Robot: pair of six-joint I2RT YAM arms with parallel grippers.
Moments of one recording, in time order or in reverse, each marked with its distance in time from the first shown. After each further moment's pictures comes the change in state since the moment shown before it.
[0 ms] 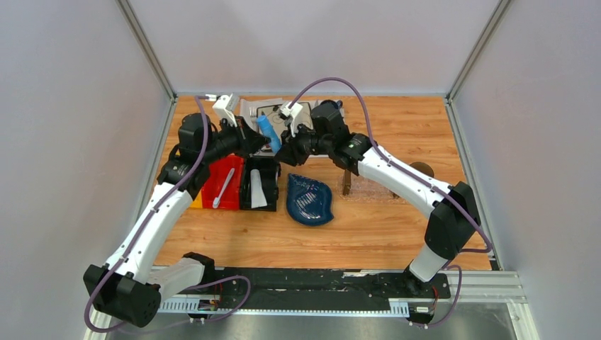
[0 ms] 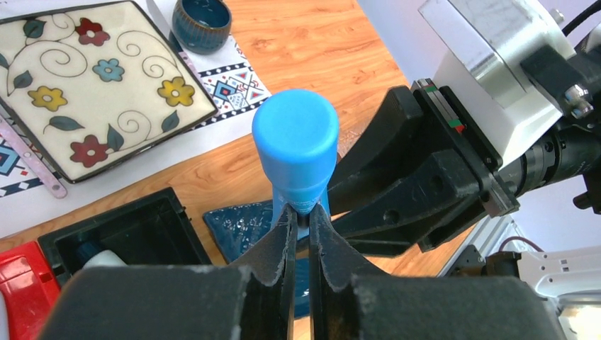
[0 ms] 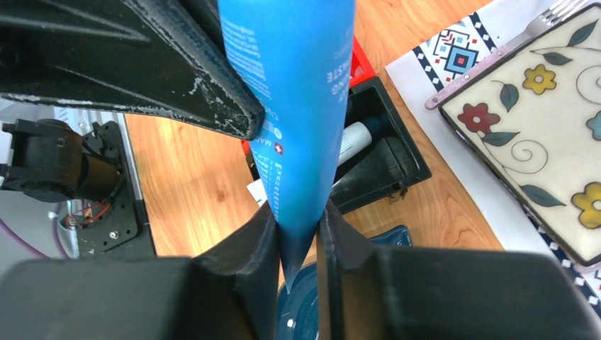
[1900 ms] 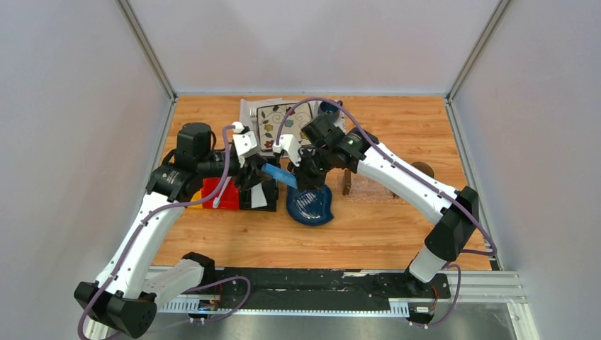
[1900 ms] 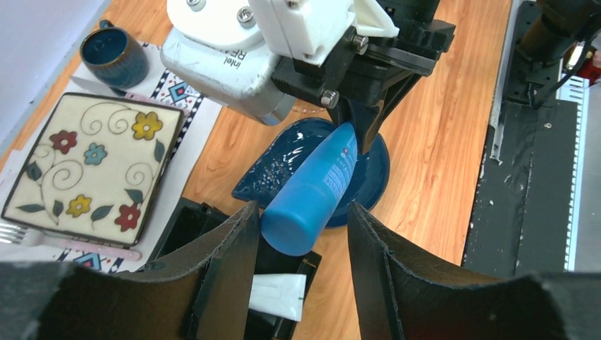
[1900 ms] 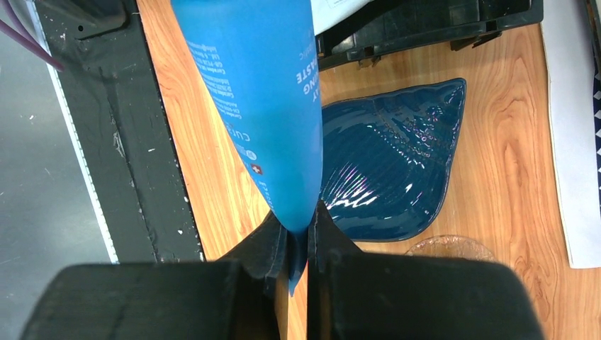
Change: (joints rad) left arm -0.032 -0.083 0.058 -0.414 0.332 0.870; right arm 0.086 0.002 0.184 -0.726 0.053 -0.396
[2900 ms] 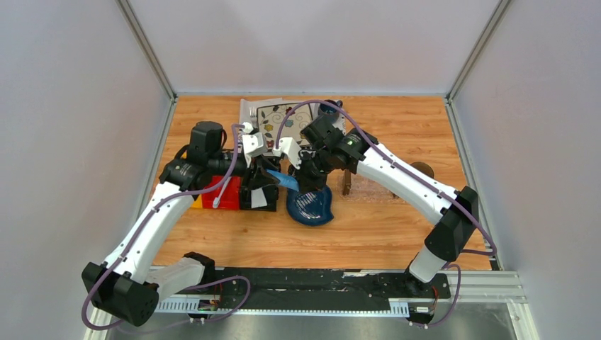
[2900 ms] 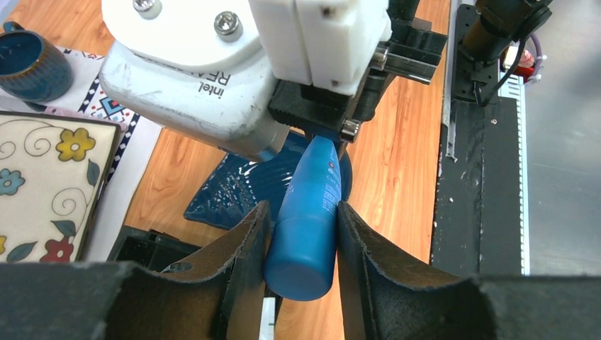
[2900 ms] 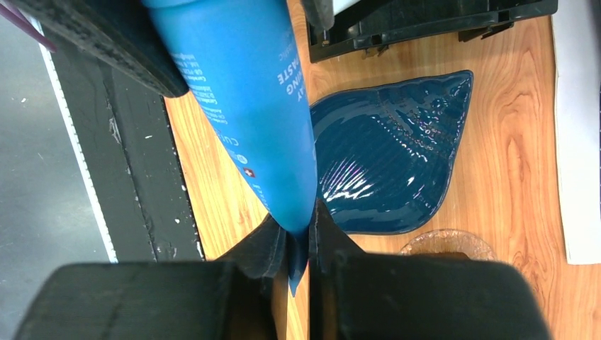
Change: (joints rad) left arm -0.020 0.092 -0.040 0.053 0.137 -0.014; right arm 0.007 0.000 0.000 -0.029 0.002 -0.029
